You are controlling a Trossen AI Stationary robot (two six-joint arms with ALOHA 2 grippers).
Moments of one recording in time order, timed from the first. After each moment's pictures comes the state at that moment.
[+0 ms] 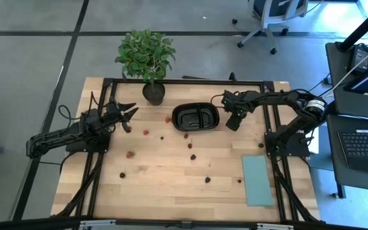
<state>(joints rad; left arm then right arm) 0.33 0.00 0.01 0.05 -0.25 -0.02 -0.56 1.60 0.76 -0.70 0.15 0.02</state>
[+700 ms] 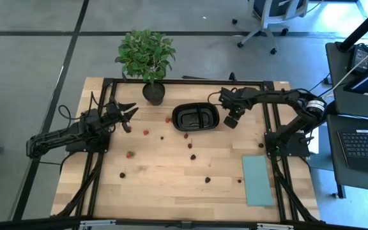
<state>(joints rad) 0.33 0.00 0.01 0.05 -0.25 -0.01 -0.53 1.58 0.90 -0.83 0.18 0.05</state>
